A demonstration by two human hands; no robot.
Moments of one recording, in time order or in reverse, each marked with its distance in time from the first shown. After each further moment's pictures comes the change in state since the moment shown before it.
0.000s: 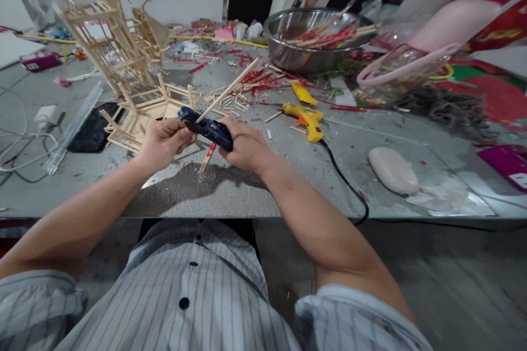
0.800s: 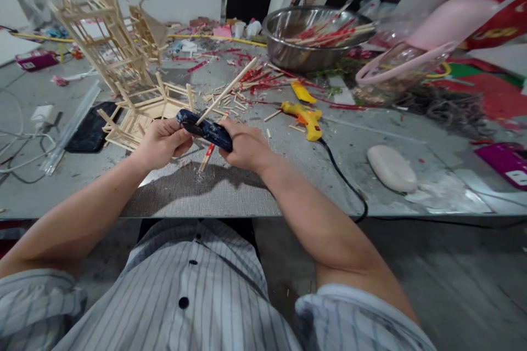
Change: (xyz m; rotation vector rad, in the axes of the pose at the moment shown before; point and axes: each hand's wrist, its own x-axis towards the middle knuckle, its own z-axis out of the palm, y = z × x) left_hand 0.001 0.002 -0.005 -0.187 -0.129 -0.168; right_hand -0.001 -0.004 -0.004 -0.070 -0.041 0.025
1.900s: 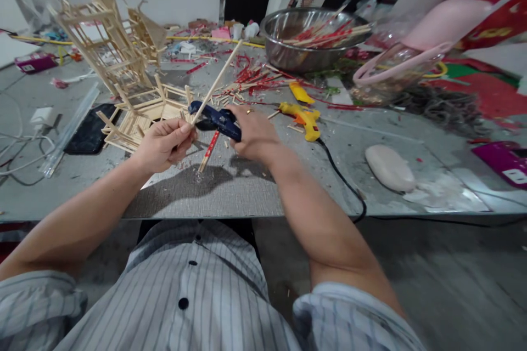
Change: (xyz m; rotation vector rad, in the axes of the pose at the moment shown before) left_hand -0.003 0.009 0.010 -0.239 0.027 -0.147; right_hand 0.013 0.029 -0.007 -0.063 0.082 -0.023
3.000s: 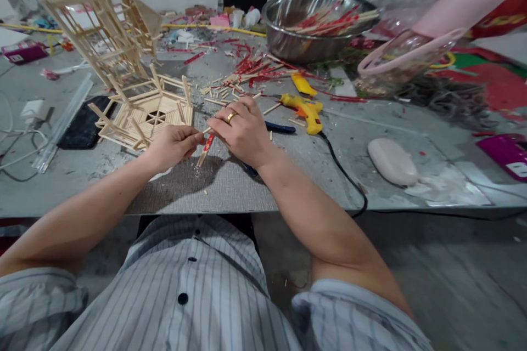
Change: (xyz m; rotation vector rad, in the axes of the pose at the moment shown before) left_hand 0.001 -0.006 0.009 0.743 0.108 -0.047; right_hand -0.009 -0.029 -0.001 -0.143 0.091 -0.230
